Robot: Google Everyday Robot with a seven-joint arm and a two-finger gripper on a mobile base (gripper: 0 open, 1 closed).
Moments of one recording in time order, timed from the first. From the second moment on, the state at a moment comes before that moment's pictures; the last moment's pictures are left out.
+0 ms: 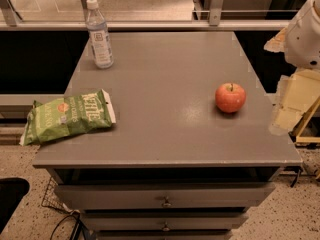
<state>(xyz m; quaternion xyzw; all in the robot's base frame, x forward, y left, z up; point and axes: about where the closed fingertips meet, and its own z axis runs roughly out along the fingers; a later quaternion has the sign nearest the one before) 0.438 -0.217 0.977 -0.60 0.78 -0.03 0.16</state>
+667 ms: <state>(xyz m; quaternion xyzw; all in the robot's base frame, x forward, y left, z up) 0.454 -0.219 0.973 -0.60 0.78 -0.02 0.20</state>
